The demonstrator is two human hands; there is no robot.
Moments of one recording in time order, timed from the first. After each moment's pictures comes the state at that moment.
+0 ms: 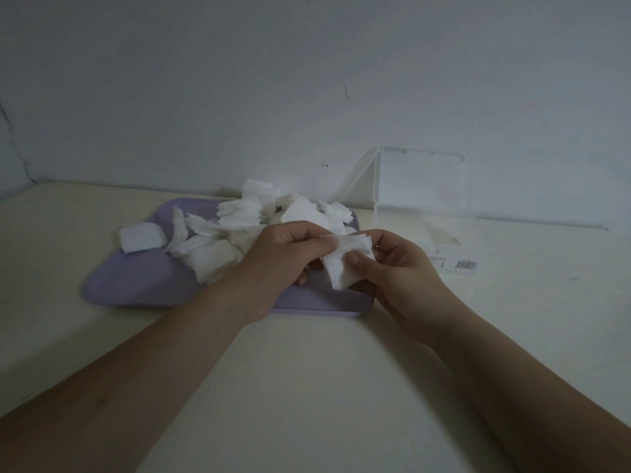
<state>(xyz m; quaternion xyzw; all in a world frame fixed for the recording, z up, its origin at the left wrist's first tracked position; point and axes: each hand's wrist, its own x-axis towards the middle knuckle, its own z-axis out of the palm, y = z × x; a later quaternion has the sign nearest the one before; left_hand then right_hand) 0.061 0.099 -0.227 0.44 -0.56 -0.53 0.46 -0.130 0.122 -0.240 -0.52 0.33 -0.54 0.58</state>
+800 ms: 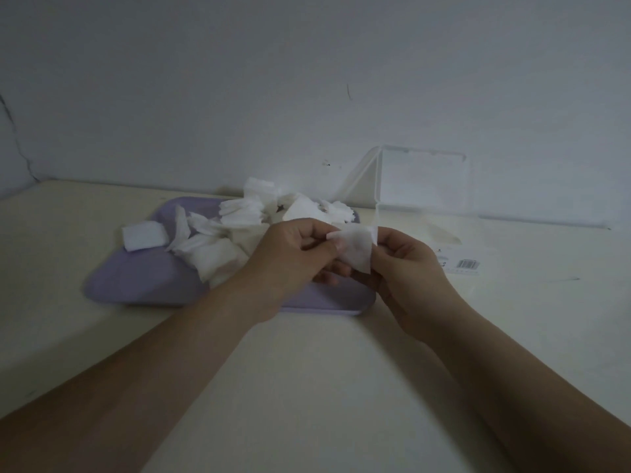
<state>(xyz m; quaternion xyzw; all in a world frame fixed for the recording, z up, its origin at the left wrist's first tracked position) 0.052 0.105 -0.231 0.38 -0.57 -0.53 0.50 -0.127 0.122 -0.237 -0.48 0.39 -0.57 0.54</state>
